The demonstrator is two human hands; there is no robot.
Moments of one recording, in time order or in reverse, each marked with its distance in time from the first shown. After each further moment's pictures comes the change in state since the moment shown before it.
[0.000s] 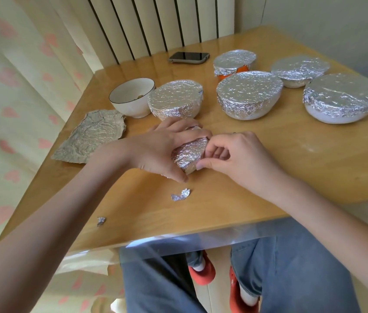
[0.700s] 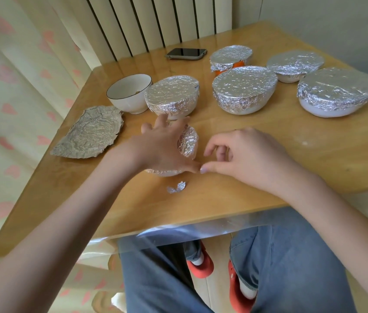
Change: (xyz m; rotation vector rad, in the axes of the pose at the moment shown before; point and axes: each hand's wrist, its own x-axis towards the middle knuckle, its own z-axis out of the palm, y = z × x) left_hand -0.005 0.038 0.005 -0.029 0.037 -0.464; right_hand -0.015 -0.012 -0.027 -0.323 -0.179 0.074
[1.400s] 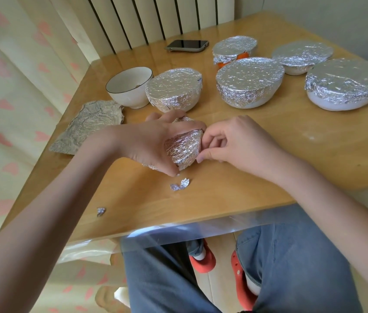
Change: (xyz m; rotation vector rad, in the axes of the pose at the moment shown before) left_hand 0.009 -0.032 -0.011 -0.014 -0.104 0.373; right_hand 0.024 -0.005 0.013 0.255 0.008 -0.026
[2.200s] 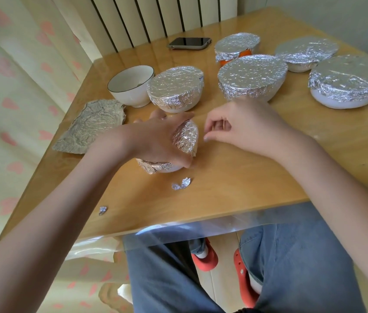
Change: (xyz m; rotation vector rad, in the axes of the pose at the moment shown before) left_hand 0.001 0.013 0.000 -0.017 -0.024 -0.347; right_hand 0.019 0.009 -0.019 -0.309 0.034 -0.112
